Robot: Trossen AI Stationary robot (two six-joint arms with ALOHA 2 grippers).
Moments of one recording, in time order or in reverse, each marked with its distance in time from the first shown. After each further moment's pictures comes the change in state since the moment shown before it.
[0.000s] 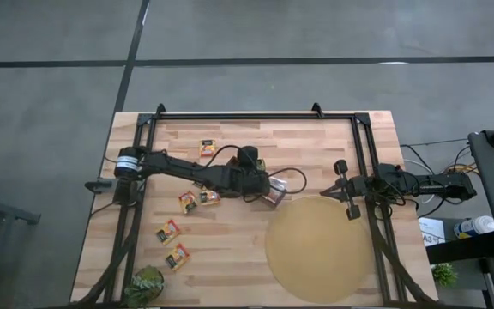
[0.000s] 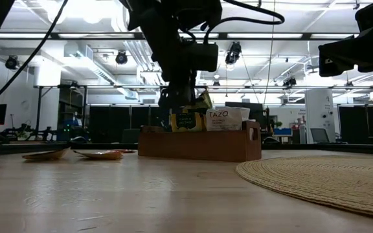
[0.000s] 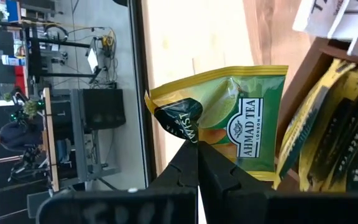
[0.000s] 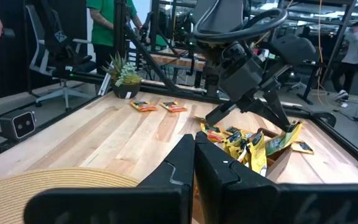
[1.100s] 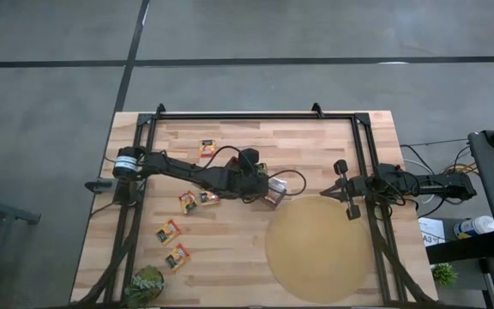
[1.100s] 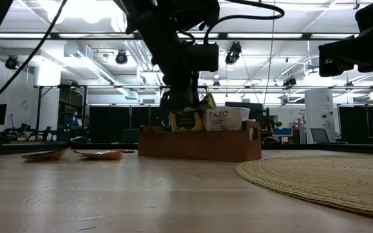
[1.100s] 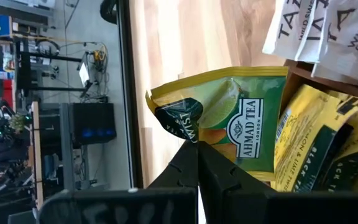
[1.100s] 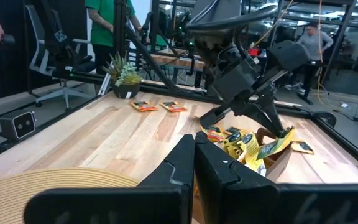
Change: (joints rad) left arm -0.006 -0.011 -0.050 0.100 0.063 0.030; right arm 0.000 0.000 0.000 0.000 0.000 0.000
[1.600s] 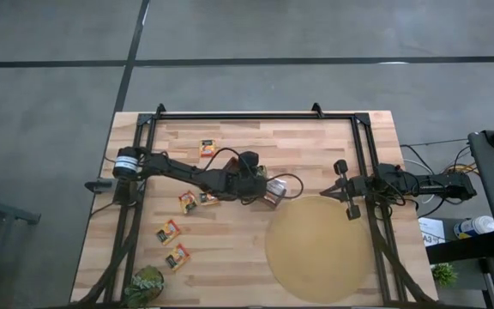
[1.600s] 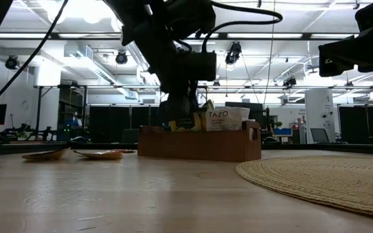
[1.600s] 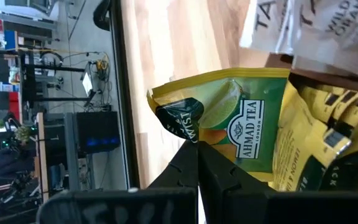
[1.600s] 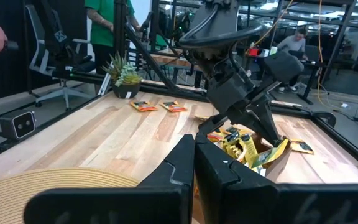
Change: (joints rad) left arm -0.001 0.000 -0.081 0.119 0.005 0.069; right arm 0.000 0.000 0.000 0.000 0.000 0.000
